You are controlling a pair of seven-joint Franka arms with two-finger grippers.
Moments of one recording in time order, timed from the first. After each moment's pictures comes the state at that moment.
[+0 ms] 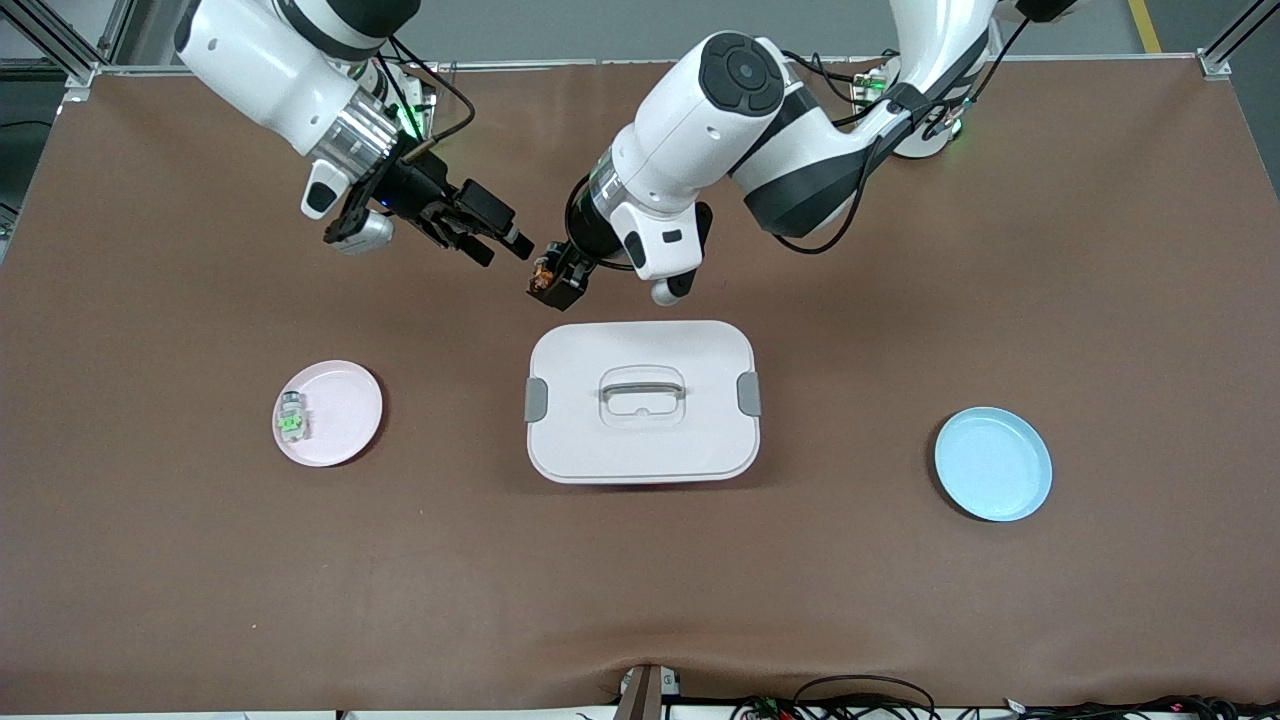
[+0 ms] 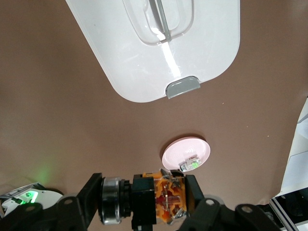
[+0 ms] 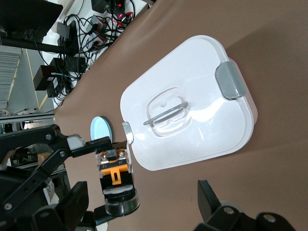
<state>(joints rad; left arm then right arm) -0.30 0.56 -0.70 -1.31 0.01 2.20 -2.07 0.27 -0.19 0.28 -2.23 0.86 2.54 0.37</state>
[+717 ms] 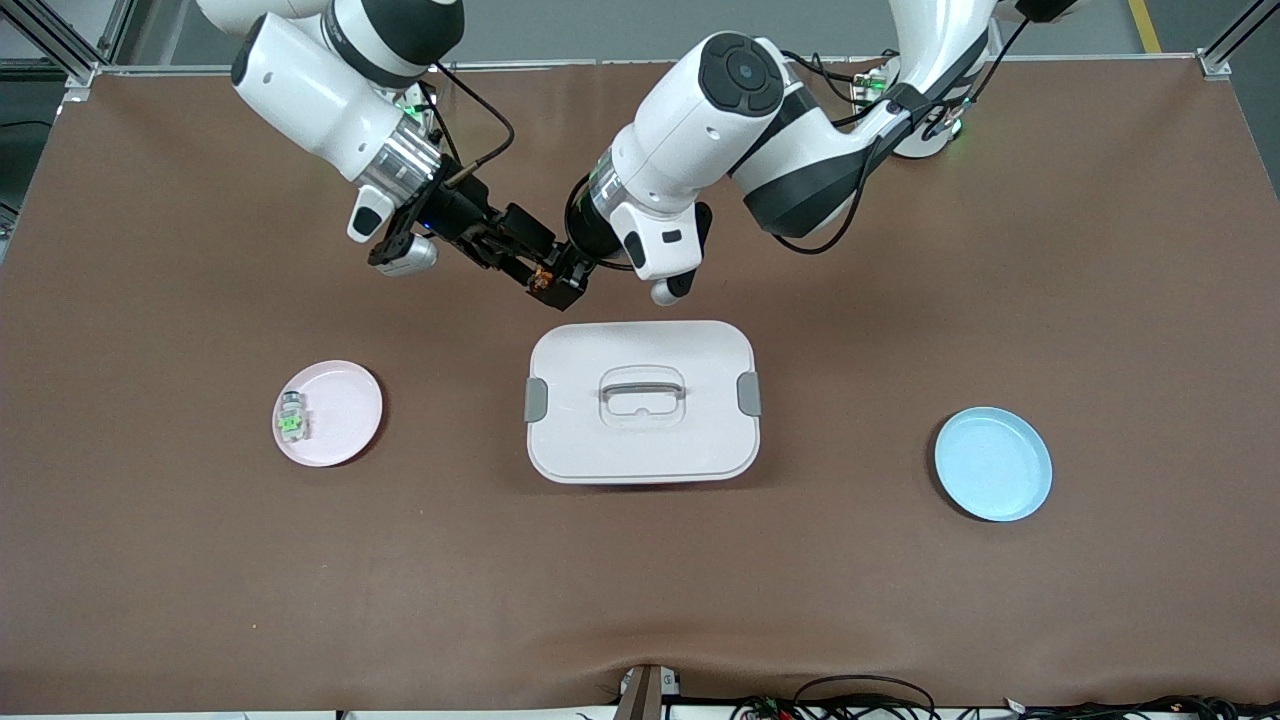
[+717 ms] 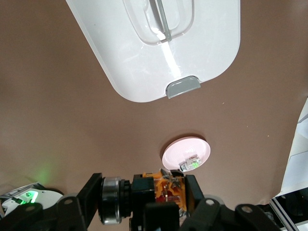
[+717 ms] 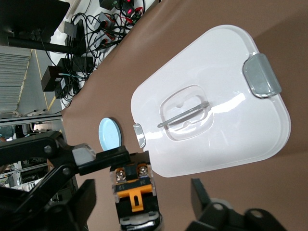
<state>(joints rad) -0.30 0.57 -0.70 -1.31 0.01 2.20 -2.07 0.33 -0.08 0.28 -2.15 0.89 2.63 0.37</state>
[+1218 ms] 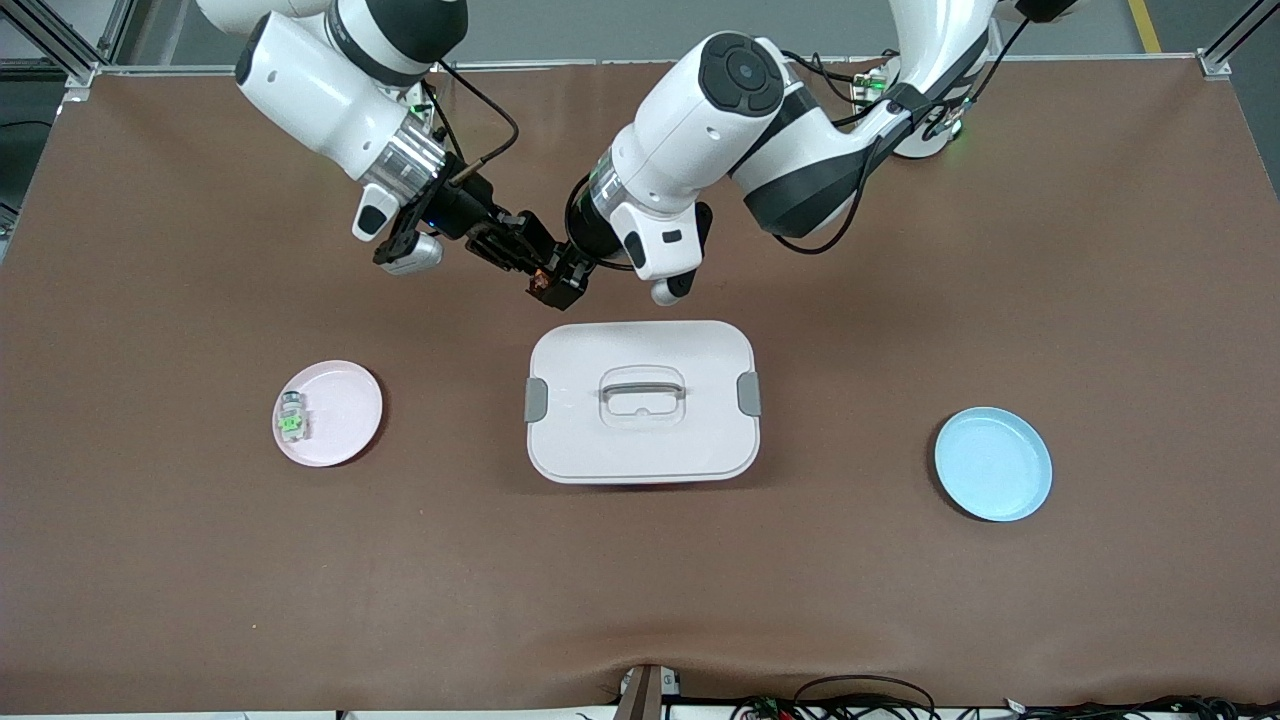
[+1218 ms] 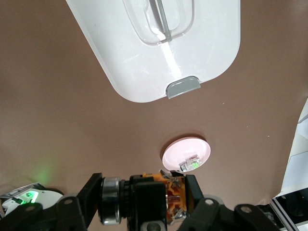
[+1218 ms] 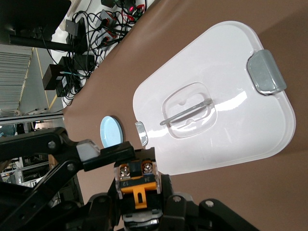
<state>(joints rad) -0.30 0.57 -0.69 -1.31 0.01 2.20 -2.07 0.34 -0.08 0.28 -2.15 0.90 2.63 0.37</state>
